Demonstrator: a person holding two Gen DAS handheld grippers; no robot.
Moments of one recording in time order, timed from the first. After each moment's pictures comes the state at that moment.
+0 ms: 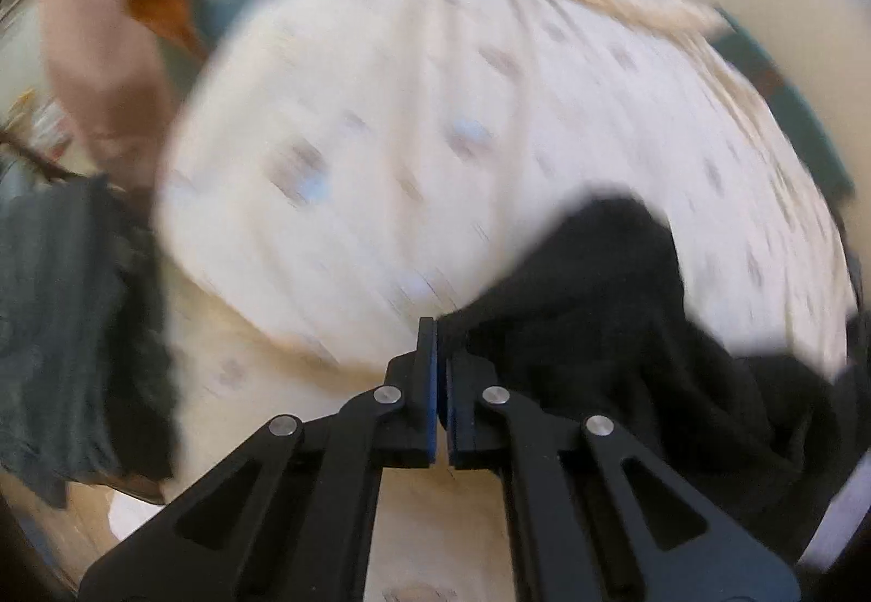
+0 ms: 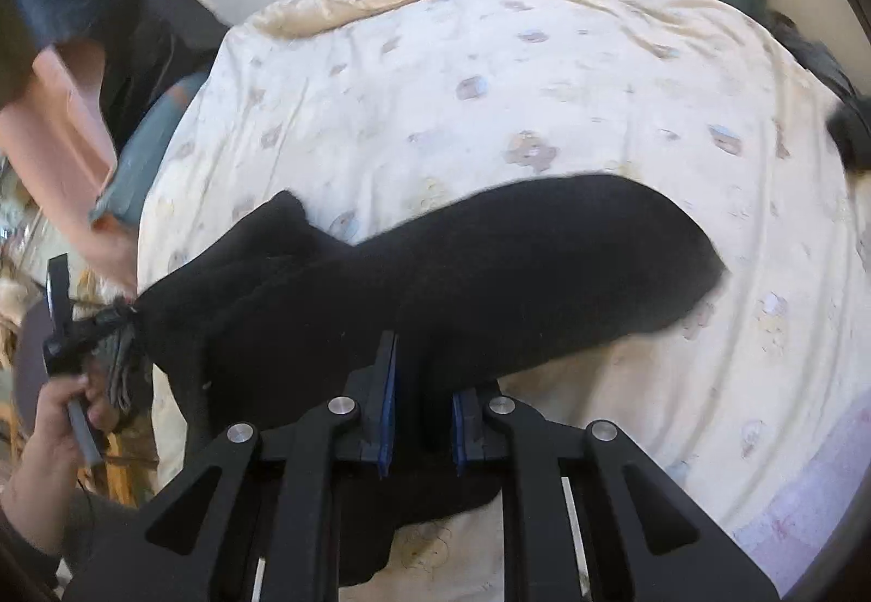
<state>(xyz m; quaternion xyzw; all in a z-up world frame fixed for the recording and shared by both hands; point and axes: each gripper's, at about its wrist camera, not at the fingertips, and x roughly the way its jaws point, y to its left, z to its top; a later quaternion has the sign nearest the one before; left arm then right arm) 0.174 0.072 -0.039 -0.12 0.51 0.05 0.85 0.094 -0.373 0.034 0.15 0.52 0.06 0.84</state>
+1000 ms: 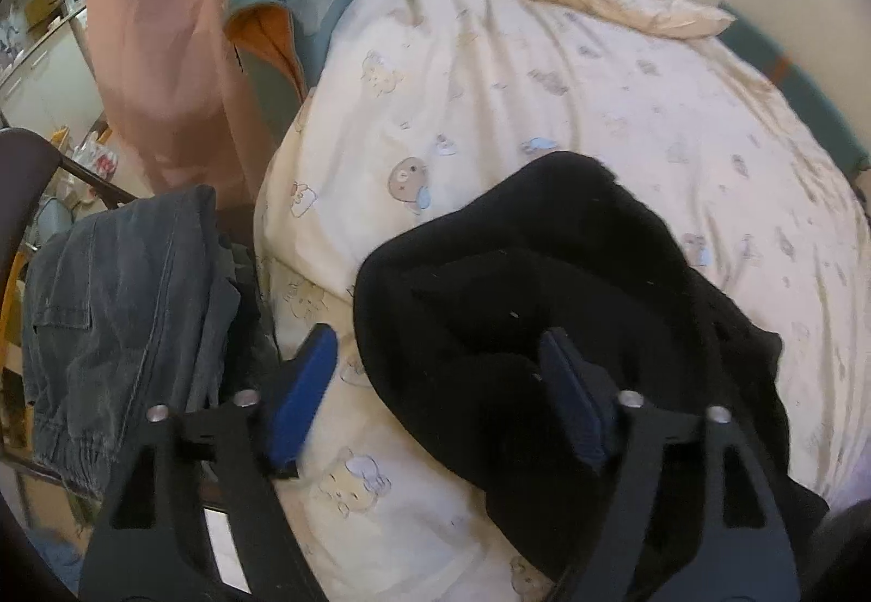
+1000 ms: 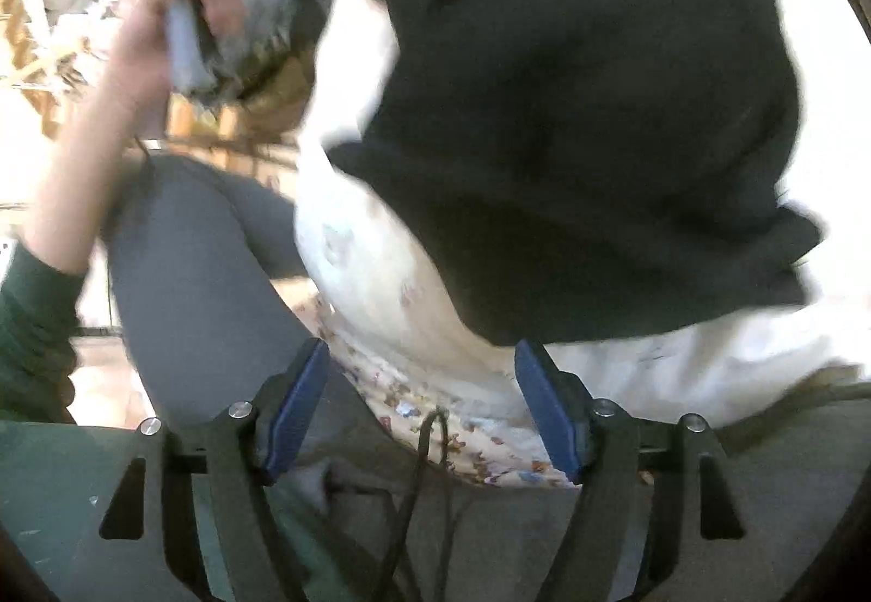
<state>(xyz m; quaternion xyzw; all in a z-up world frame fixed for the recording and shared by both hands) 0.104 0.109 -0.030 -0.06 0.49 0.06 0.87 -0.053 -0.180 -0.027 0.08 0.70 0.32 0.63</state>
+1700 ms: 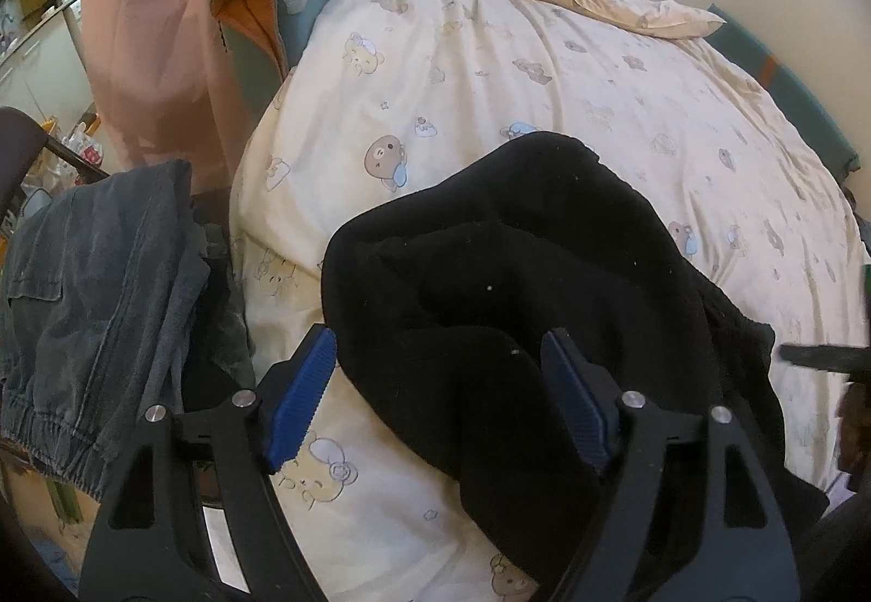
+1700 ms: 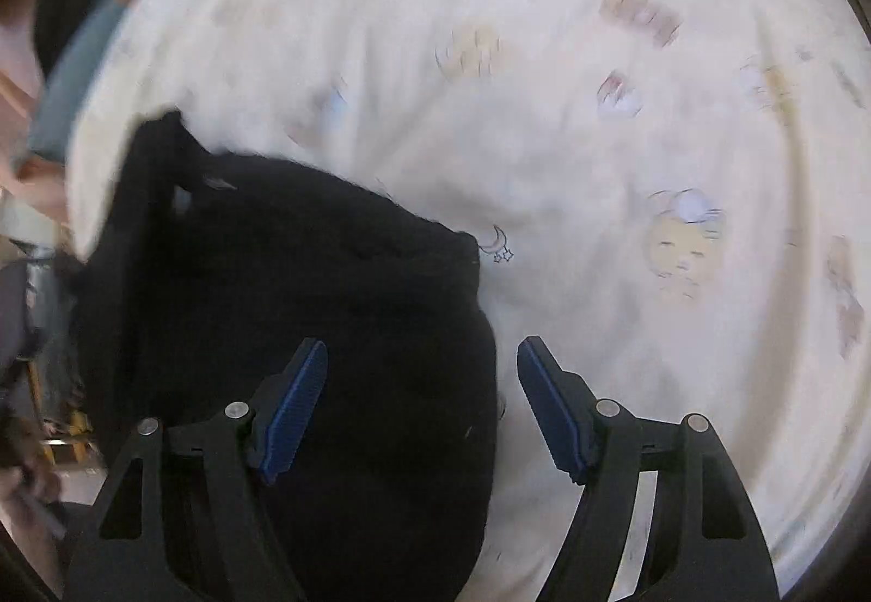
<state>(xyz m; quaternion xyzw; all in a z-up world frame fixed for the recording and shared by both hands) 0.103 0.100 -0.051 -0.07 0.49 0.05 0.87 0.211 -0.304 -0.133 0.11 0.66 0.08 0.74</state>
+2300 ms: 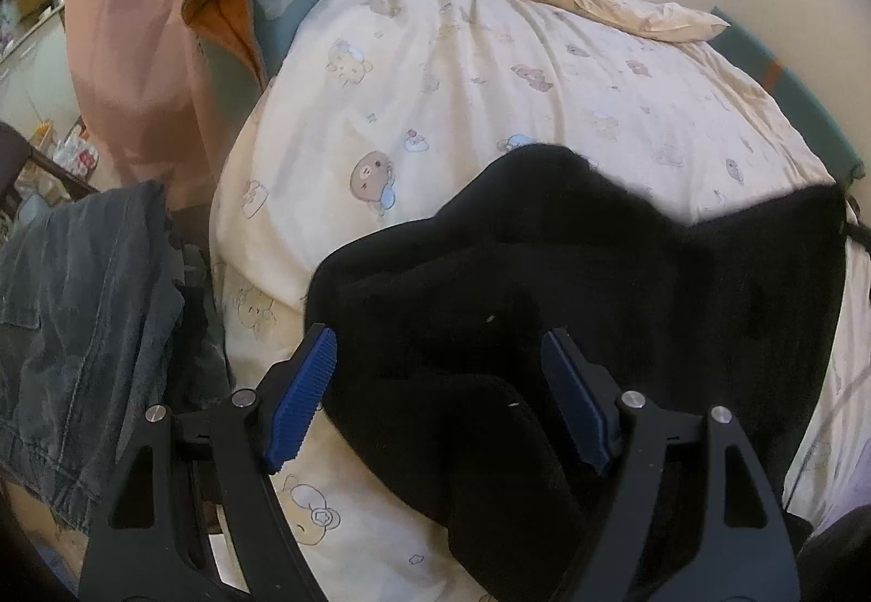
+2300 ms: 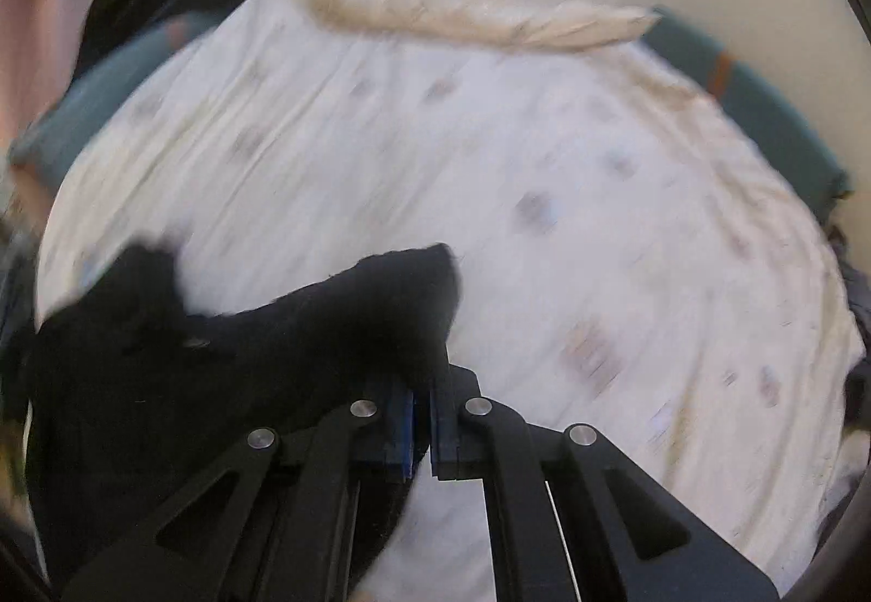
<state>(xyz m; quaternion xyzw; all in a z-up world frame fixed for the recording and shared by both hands) 0.134 0.098 -0.061 -0.08 0.49 0.05 0.87 0.297 -0.290 -0.022 -0.07 0.44 0.03 0.89</state>
